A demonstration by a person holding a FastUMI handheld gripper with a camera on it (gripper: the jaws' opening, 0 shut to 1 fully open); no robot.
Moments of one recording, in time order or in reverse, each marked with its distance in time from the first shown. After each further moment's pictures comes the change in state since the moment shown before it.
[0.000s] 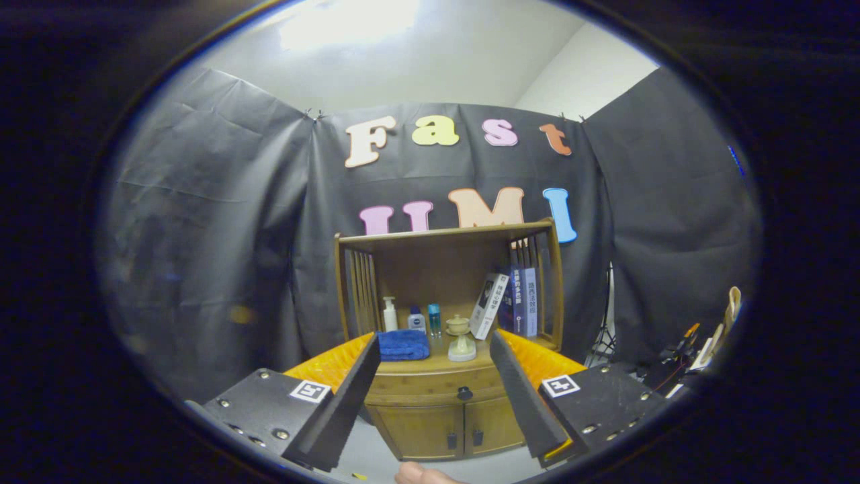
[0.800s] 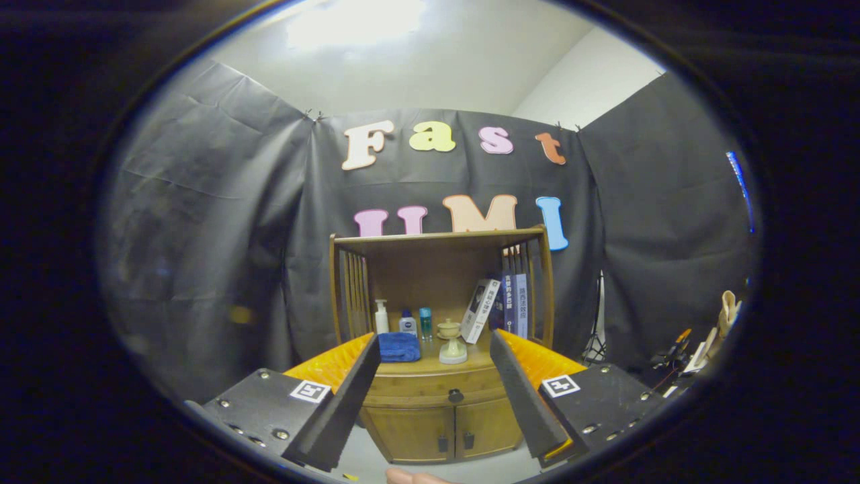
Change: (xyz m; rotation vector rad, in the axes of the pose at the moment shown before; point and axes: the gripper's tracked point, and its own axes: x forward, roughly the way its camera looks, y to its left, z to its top) arm -0.005 -0.003 -0.007 -0.036 -0.021 -0.035
